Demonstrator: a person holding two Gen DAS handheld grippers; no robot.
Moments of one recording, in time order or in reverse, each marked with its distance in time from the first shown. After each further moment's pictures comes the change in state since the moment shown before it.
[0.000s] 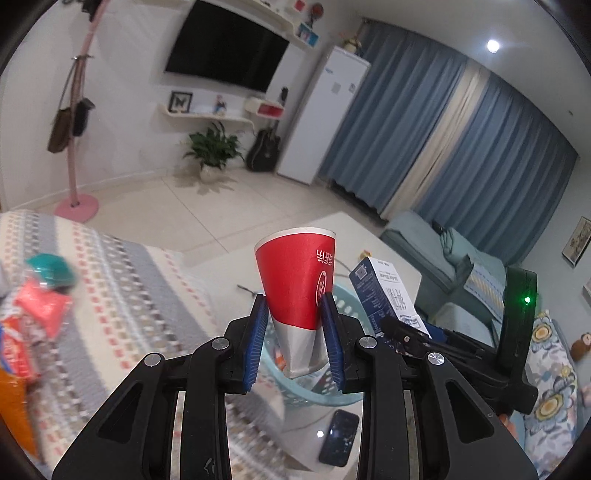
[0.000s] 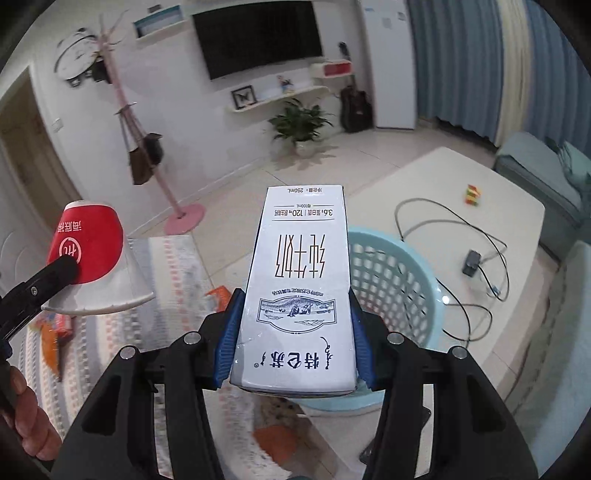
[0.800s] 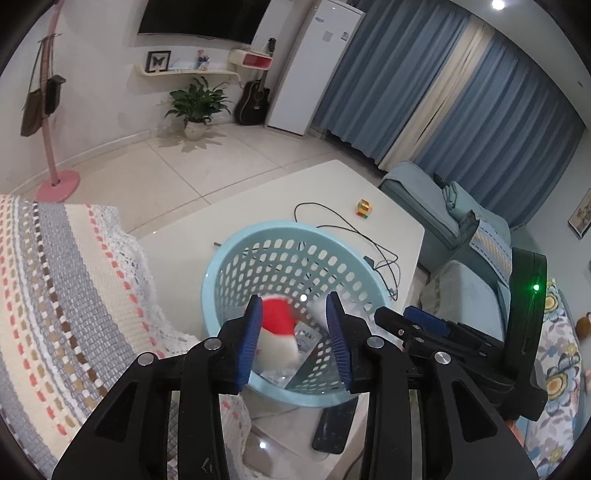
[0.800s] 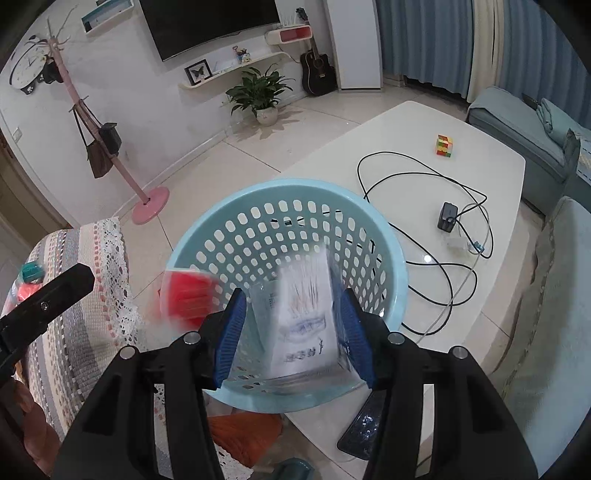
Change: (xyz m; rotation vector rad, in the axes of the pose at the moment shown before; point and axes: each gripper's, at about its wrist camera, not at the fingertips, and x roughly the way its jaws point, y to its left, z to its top) left arm 0.095 -0.027 -0.015 0.039 0.176 0.001; right arm 0.048 -0.066 -0.020 0.094 0.120 -0.081
